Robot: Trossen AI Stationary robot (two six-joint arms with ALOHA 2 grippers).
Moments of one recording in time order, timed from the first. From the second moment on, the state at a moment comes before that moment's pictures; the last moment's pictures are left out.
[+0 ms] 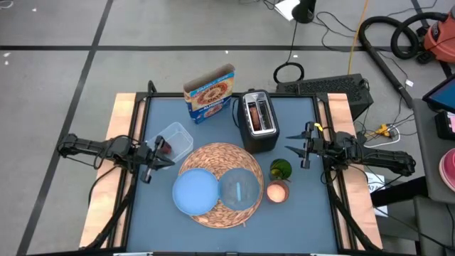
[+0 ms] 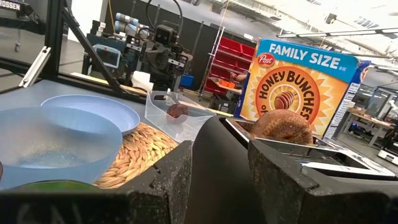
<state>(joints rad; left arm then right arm) -0.18 0.01 0.01 0.06 0.08 -0.03 -0.14 0.02 0.02 0.08 -0.03 -0.30</state>
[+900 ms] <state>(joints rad) -0.18 0.01 0.01 0.56 -0.02 0.02 -0.14 0.02 0.02 0.08 -0.03 -0.30</state>
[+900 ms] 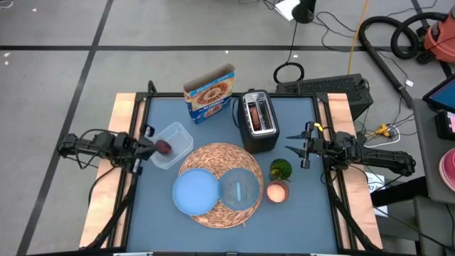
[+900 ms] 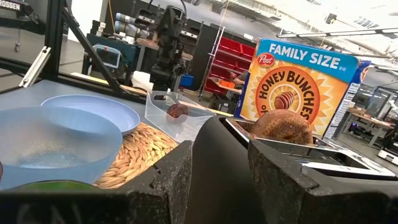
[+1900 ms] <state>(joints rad) -0.18 0.01 0.01 0.54 -0.29 -0.01 -0.14 0.02 0.02 0.07 -0.03 -0.30</state>
